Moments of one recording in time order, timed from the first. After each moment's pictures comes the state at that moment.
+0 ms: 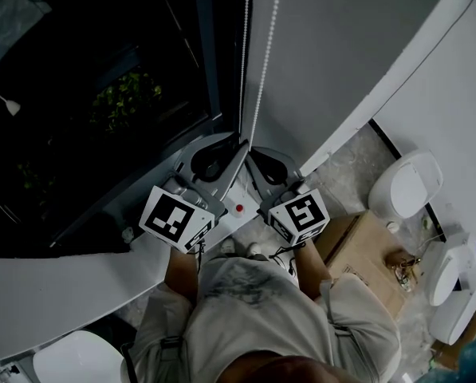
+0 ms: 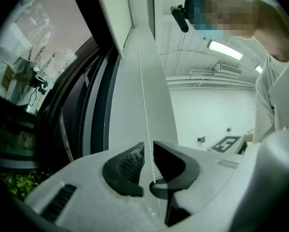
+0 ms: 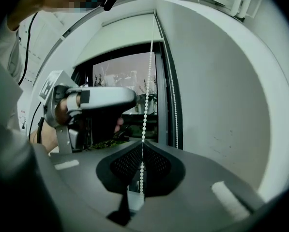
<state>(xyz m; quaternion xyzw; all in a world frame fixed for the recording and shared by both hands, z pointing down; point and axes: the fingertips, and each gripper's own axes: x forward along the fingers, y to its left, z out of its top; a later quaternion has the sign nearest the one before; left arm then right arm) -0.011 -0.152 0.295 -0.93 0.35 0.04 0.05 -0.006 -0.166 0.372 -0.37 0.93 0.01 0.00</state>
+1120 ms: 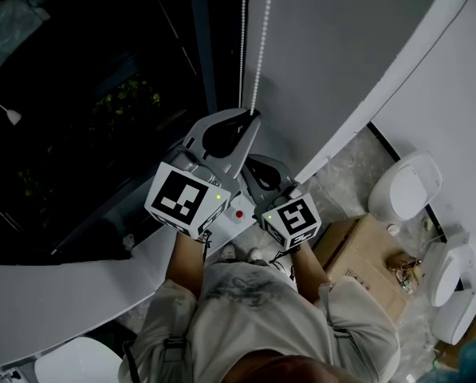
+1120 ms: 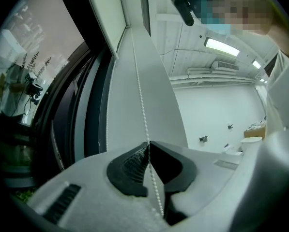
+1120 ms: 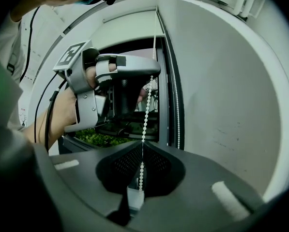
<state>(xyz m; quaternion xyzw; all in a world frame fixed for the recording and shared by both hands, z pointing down) 0.015 -0.184 0.247 -0.93 0.35 0.04 0.08 -0.011 -0.171 0.382 -0.37 0.93 0.01 -0.01</state>
